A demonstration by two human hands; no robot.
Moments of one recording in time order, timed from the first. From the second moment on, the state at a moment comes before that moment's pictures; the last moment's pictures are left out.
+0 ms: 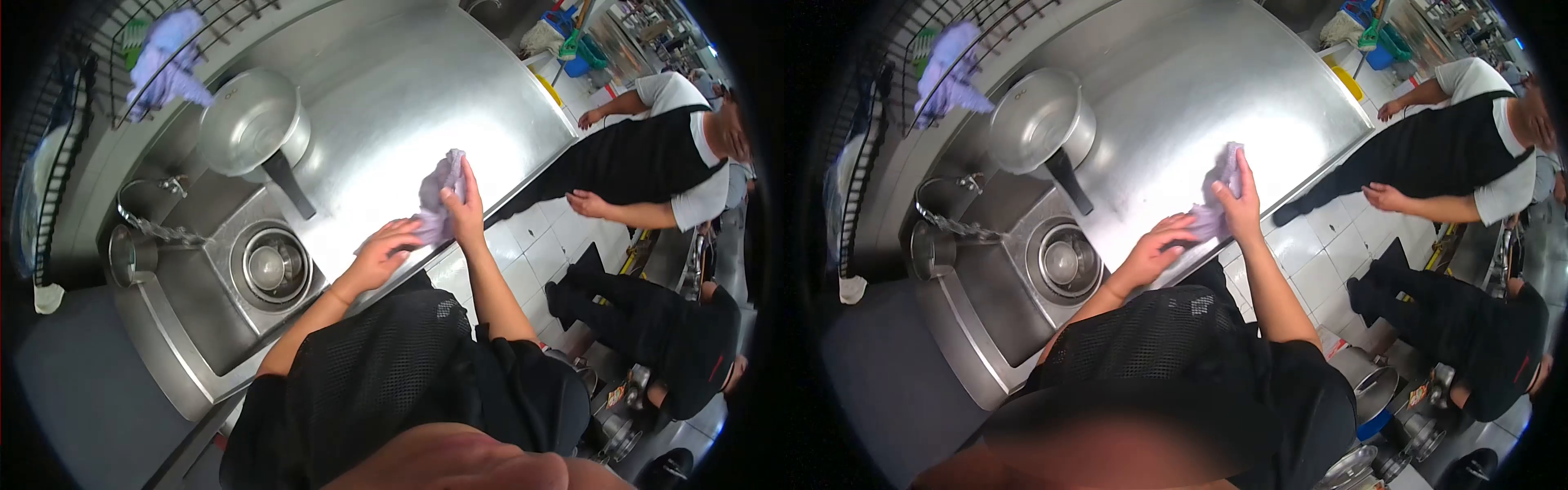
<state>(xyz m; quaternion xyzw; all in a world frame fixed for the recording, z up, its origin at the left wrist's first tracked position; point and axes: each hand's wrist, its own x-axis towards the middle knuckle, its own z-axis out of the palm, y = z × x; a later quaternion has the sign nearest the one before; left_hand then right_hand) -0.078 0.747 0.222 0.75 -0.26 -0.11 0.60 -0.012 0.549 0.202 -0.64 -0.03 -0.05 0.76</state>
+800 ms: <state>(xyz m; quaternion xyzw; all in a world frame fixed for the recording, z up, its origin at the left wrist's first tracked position) 0.024 0.705 0.136 0.99 0.01 -0.12 0.09 0.624 0.485 0.087 -0.92 -0.11 -0.22 0.31</state>
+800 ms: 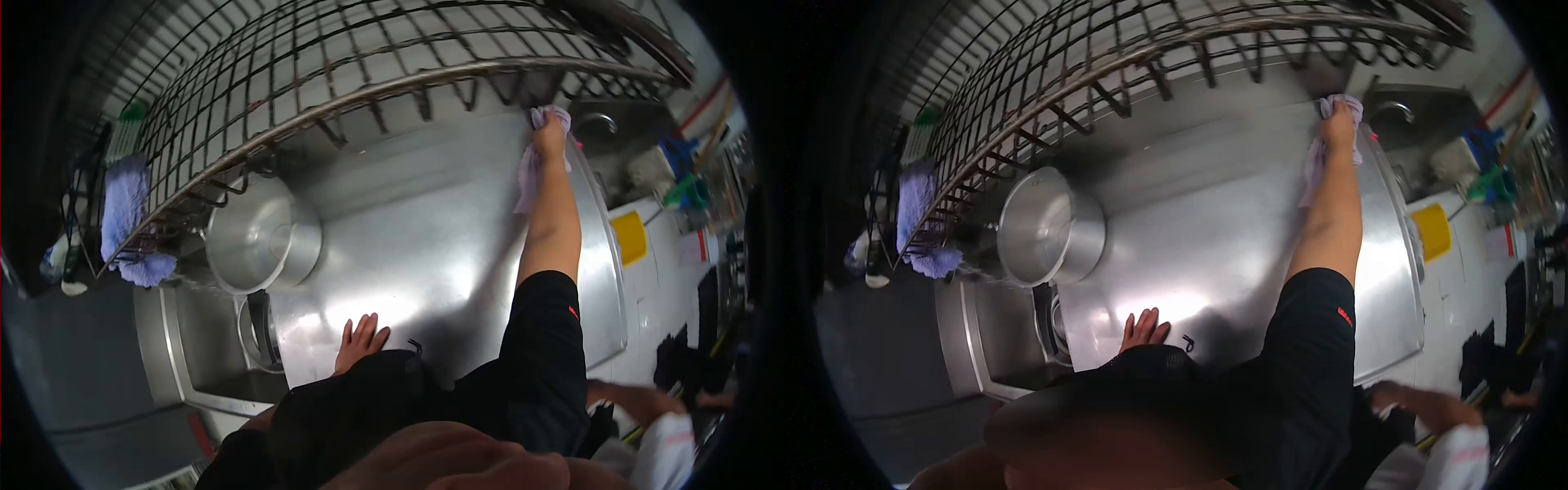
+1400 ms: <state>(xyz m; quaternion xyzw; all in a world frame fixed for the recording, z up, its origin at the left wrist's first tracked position) 0.024 0.714 0.146 0.98 0.03 -0.13 0.14 0.397 0.798 0.115 -0.78 -0.46 -0.19 0.37</state>
